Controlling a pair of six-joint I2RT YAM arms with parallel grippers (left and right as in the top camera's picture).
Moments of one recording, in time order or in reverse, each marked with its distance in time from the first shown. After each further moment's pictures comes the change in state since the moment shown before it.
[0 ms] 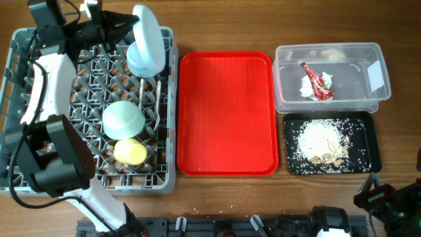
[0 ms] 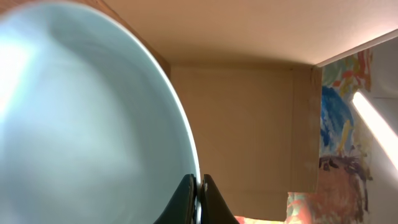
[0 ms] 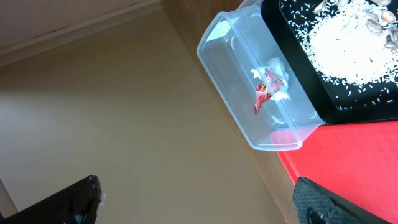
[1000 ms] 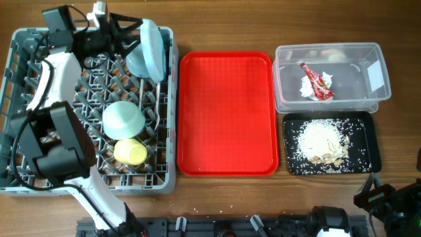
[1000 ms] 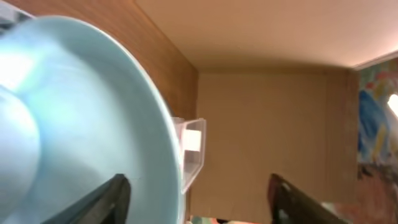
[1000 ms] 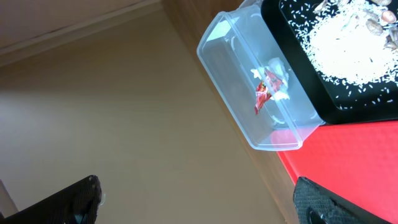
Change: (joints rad) left arm -0.004 0.100 0.000 -0.098 -0.072 0.233; right arm 0.000 0.000 0.000 0.000 0.000 0.000
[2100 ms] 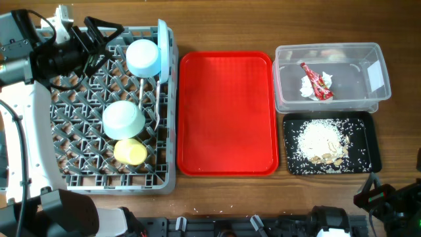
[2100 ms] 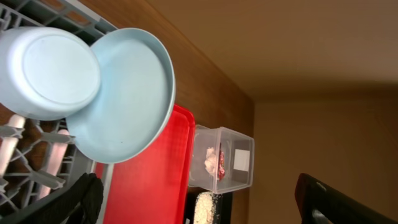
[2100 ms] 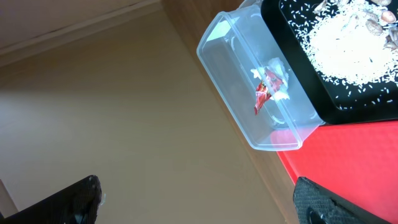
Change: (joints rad) left arm 0.067 -0.460 0.002 -0.570 -0.380 0.257; right arm 0.000 0.000 0.000 0.000 0.000 0.000
